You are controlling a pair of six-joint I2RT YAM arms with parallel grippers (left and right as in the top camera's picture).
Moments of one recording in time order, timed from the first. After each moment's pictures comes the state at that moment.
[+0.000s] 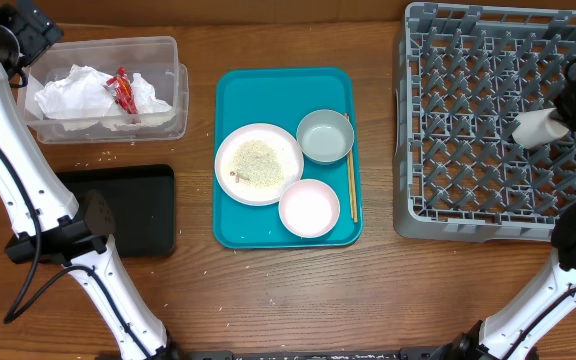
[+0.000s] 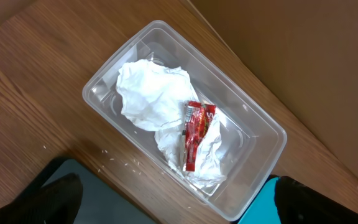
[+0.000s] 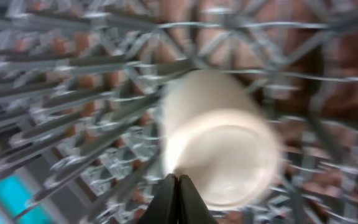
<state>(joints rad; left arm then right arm) 0.37 2.35 3.13 -1.69 -0.02 -0.46 -0.52 2.17 2.07 -1.21 -0.32 0.35</state>
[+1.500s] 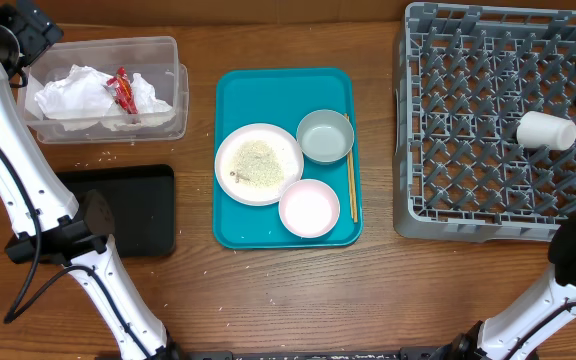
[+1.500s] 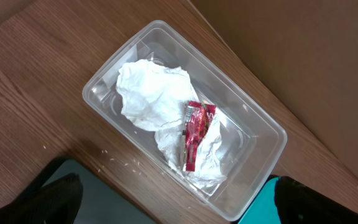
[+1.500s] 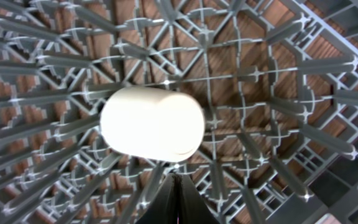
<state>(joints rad) 0.37 2.35 3.13 -1.69 -0.02 -0.46 -0.50 2.06 2.07 -1.30 0.06 0.48</state>
